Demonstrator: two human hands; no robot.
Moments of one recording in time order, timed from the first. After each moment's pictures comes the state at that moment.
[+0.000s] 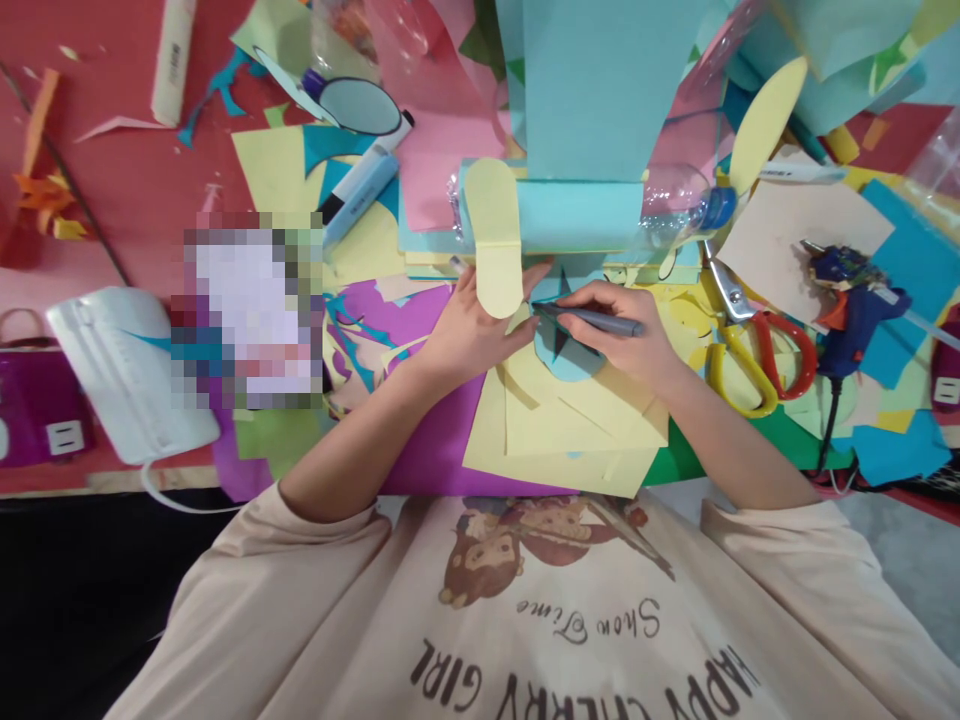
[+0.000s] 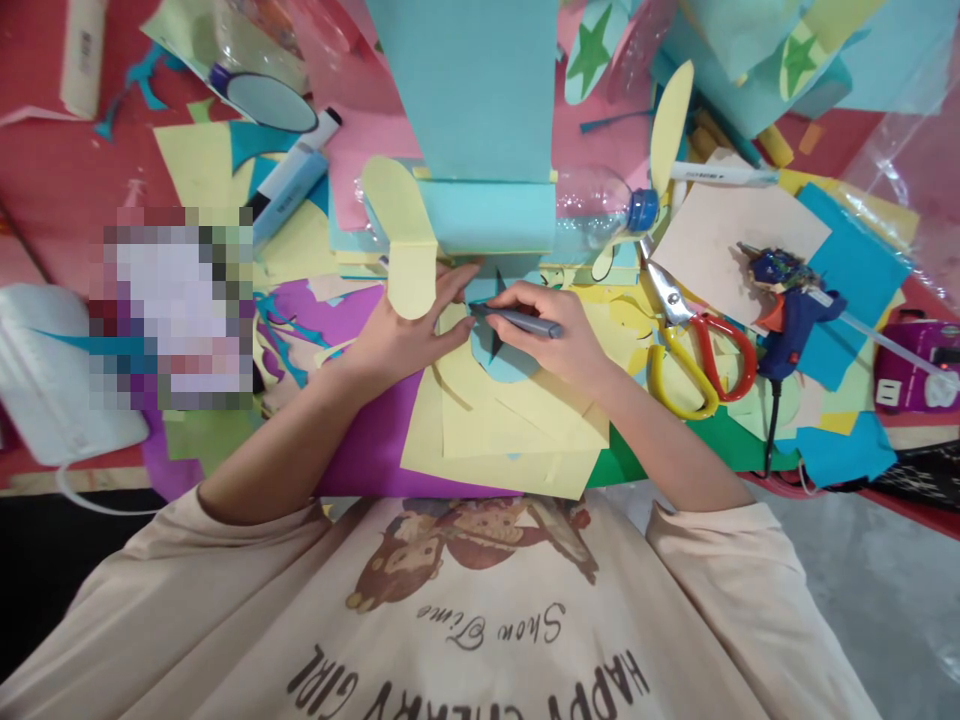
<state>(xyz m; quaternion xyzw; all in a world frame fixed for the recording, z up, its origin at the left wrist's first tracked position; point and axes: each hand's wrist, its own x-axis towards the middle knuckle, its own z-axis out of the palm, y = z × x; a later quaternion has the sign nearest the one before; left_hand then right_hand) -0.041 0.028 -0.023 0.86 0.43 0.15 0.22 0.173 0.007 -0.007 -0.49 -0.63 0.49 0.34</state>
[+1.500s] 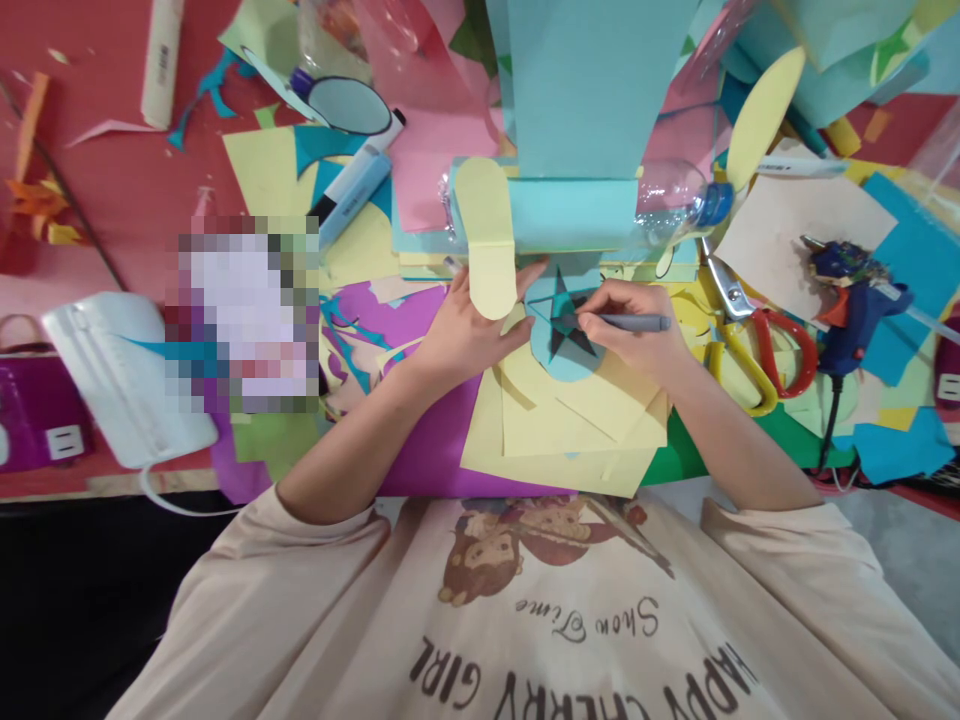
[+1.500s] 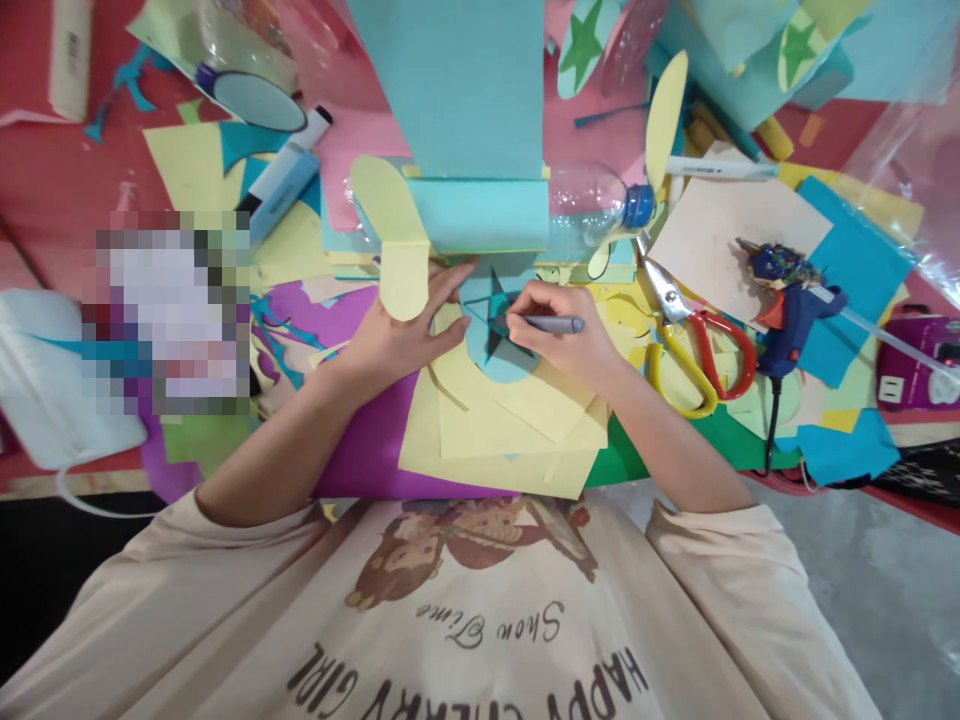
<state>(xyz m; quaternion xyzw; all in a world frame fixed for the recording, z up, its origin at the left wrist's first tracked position) -0.043 0.027 -0.024 0.87 0.43 0.15 0.21 0.183 0.008 0.005 -0.52 -0.60 0.51 0.34</state>
